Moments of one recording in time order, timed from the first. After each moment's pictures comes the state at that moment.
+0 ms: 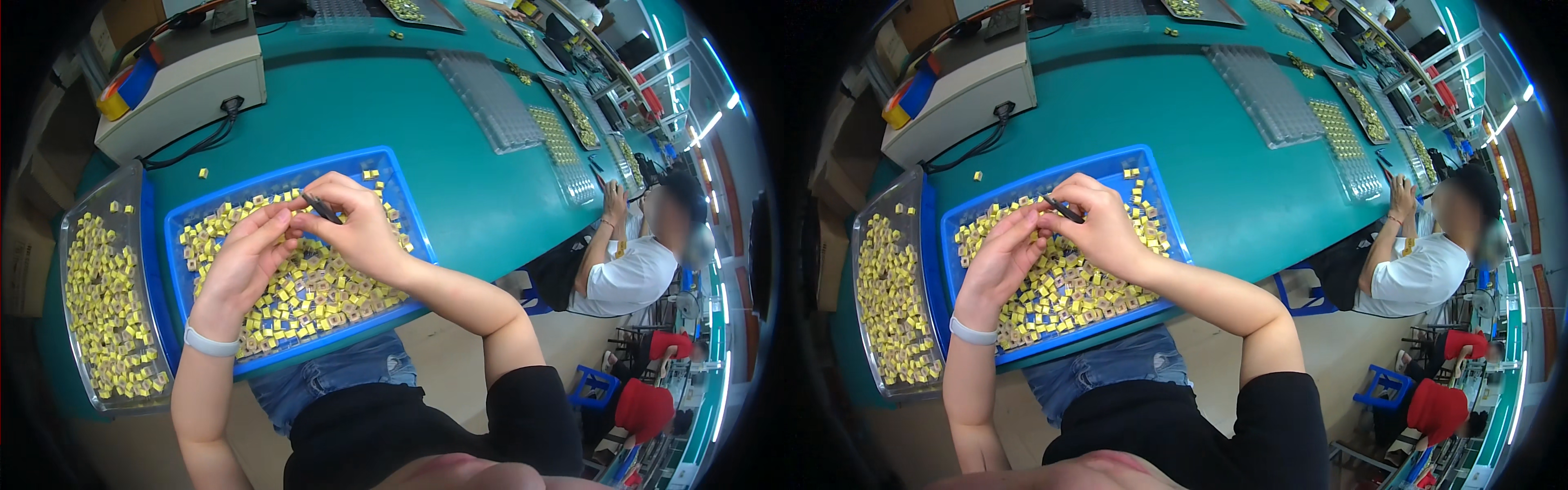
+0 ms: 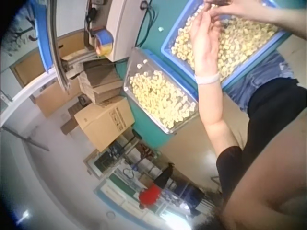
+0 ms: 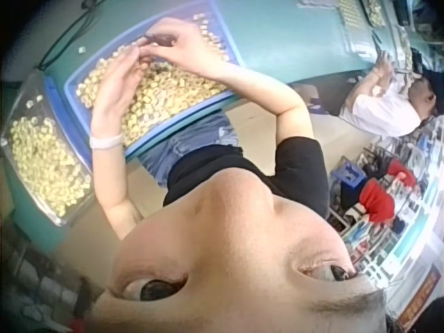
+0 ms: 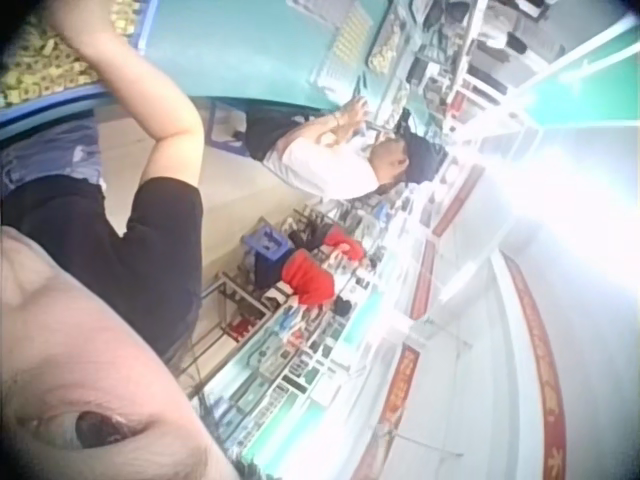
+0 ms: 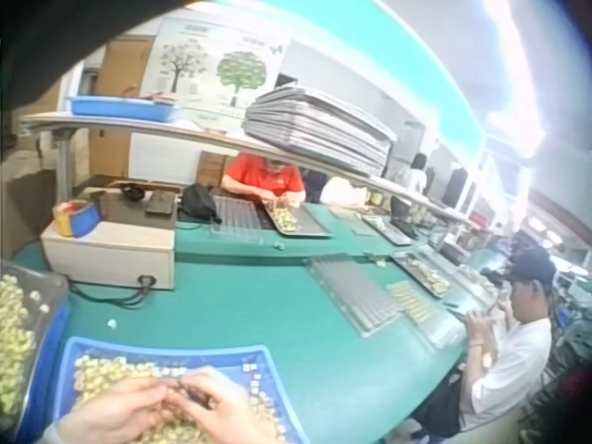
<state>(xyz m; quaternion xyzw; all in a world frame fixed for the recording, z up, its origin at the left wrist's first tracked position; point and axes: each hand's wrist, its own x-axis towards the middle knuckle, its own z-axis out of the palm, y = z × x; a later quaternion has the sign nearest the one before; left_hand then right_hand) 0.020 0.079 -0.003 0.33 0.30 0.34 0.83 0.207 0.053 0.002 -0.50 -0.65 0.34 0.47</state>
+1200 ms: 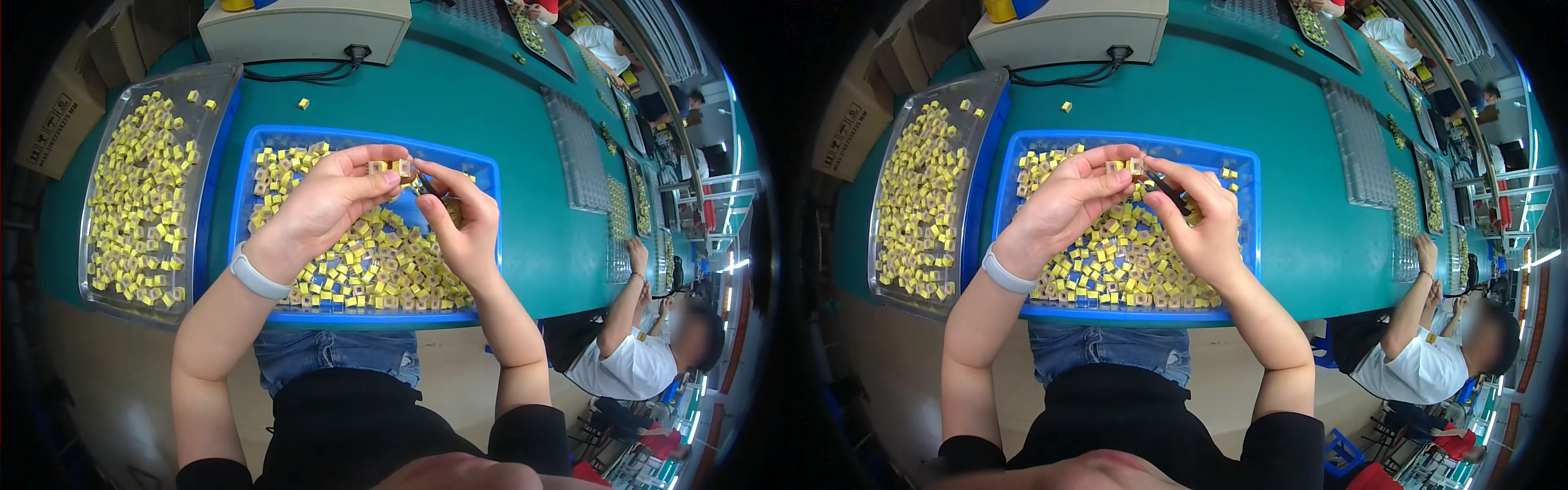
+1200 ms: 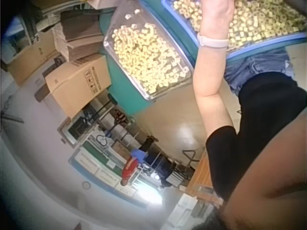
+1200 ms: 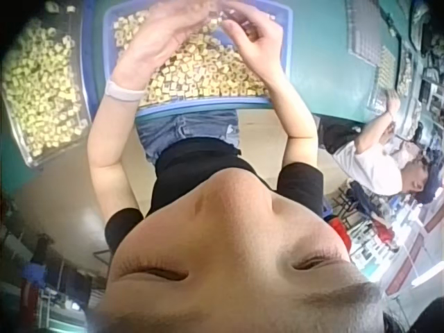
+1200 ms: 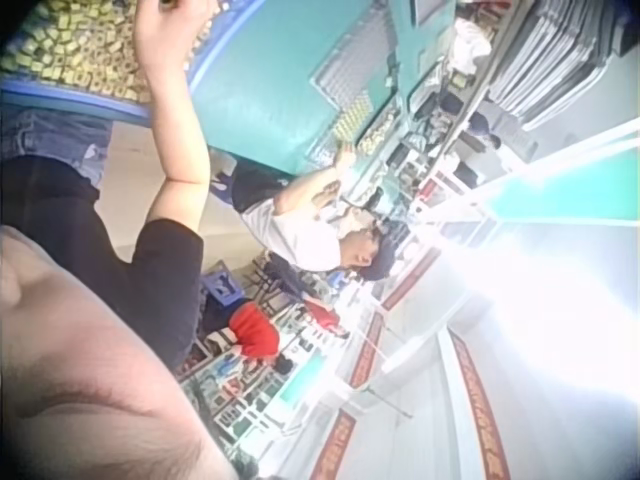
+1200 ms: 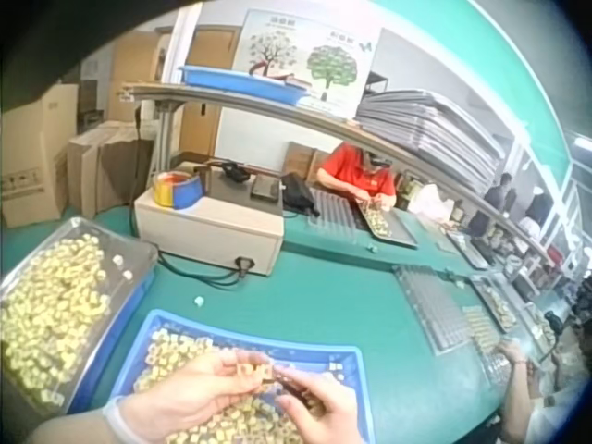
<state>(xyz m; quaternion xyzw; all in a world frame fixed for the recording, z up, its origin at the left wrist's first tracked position) 0.013 0.082 0.000 0.31 0.28 0.41 0.81 0.210 0.051 0.010 -0.47 -0.72 0.27 0.43</state>
